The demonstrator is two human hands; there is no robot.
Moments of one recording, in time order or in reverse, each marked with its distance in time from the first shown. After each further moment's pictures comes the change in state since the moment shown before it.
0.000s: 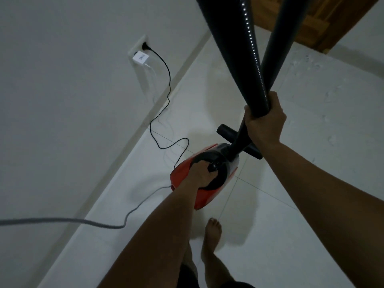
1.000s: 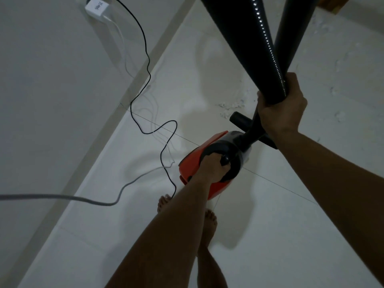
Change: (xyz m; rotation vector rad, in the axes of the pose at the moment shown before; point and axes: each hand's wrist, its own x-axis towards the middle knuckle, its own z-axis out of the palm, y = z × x) left_hand 0.102 -0.014 0.114 -0.073 -0.070 0.013; right_hand 0.009 0.129 0.015 -0.133 0.035 0.016
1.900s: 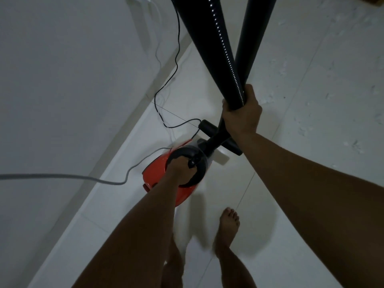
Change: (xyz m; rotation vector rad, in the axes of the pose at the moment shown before) left_hand -0.060 -0.167 -0.088 0.198 0.103 -0.230; right_hand -0.101 -0.040 0.166 0.168 -0.145 0.091
